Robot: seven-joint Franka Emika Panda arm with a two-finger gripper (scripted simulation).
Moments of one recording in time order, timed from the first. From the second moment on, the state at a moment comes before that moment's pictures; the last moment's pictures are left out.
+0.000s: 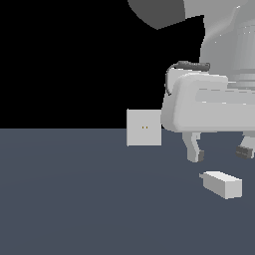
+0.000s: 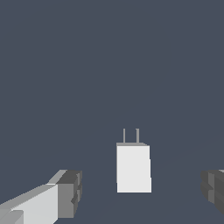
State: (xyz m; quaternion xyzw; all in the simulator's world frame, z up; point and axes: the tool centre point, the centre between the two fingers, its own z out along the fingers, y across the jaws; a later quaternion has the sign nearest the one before) arm -0.099 -0.148 0.059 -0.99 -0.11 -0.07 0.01
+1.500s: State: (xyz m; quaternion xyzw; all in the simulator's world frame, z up) arm -0.099 -0.146 0.013 -0.99 -0.11 -0.07 0.01
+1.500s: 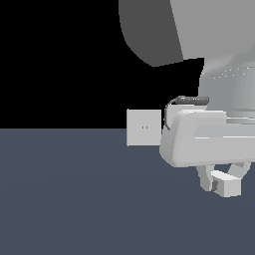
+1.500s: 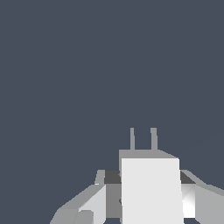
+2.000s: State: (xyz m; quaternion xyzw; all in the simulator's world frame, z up) arm -0.072 -0.117 0.042 -0.99 -0.10 -0.07 0.01
